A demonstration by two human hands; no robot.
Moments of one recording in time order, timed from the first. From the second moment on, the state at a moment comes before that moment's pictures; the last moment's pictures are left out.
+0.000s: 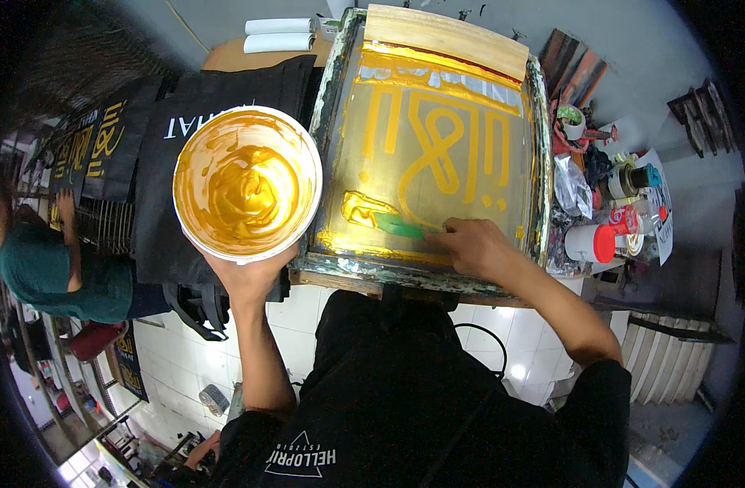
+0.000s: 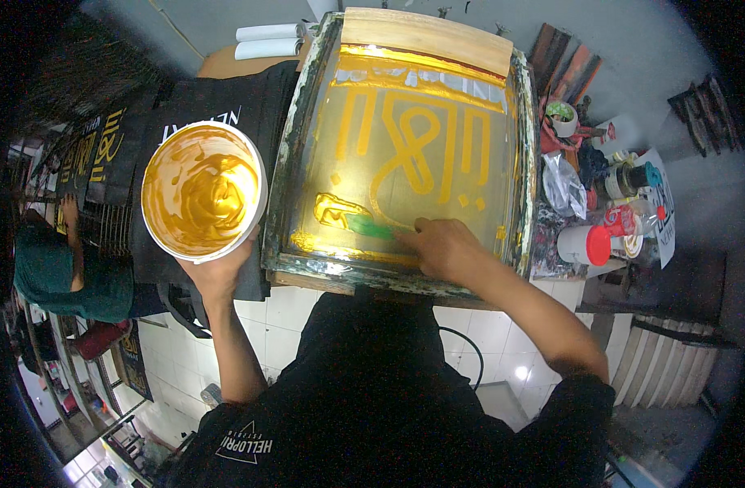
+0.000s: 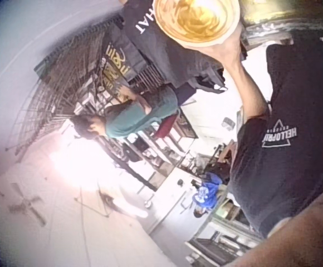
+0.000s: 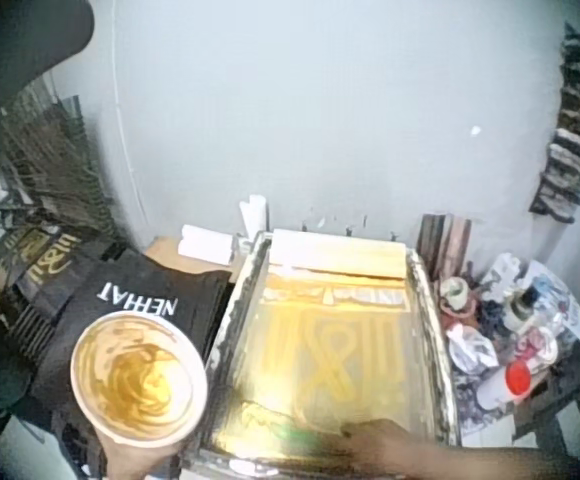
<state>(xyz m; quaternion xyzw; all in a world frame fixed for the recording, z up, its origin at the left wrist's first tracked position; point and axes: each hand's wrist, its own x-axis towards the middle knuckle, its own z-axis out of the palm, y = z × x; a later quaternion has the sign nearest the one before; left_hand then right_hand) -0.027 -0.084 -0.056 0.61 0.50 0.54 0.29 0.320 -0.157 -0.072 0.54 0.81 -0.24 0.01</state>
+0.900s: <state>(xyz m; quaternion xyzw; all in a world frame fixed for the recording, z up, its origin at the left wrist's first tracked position) 0.039 -0.063 -0.068 0.66 0.41 0.43 0.46 0.454 -0.244 0.018 0.76 0.42 -0.47 -0.14</state>
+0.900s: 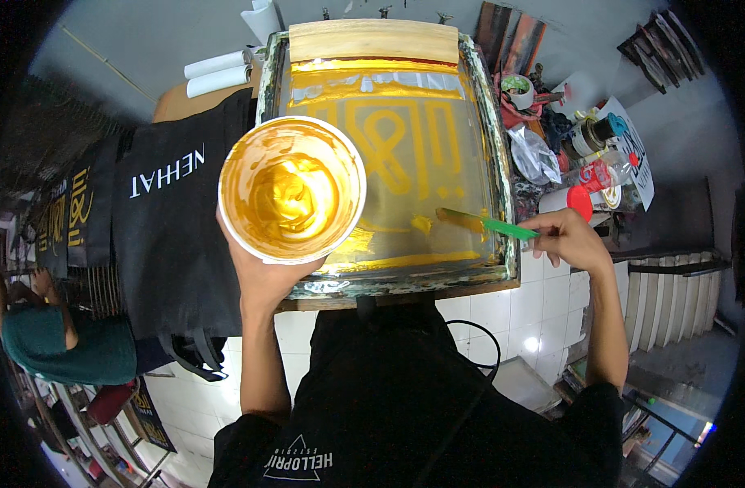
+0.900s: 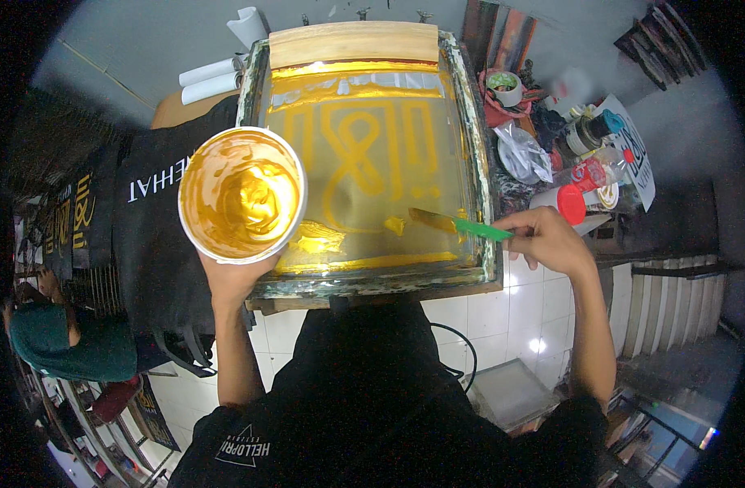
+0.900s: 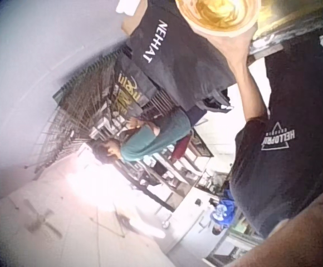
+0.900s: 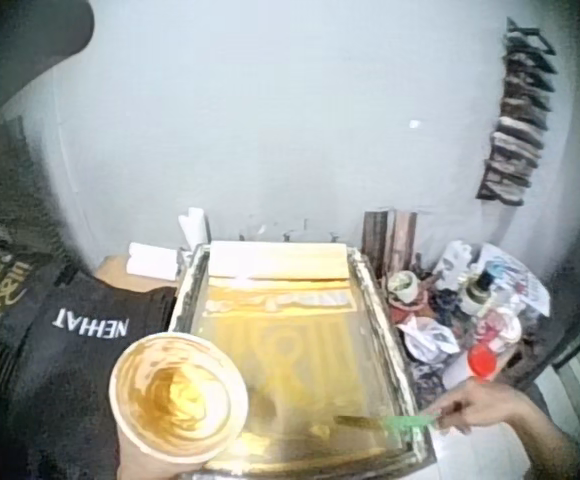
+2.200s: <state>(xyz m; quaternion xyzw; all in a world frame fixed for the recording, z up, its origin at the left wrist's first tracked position) 0.115 0.029 -0.033 0.50 0.03 -0.01 0.86 0.350 -0.126 0.165 0.34 0.91 0.22 -0.01</state>
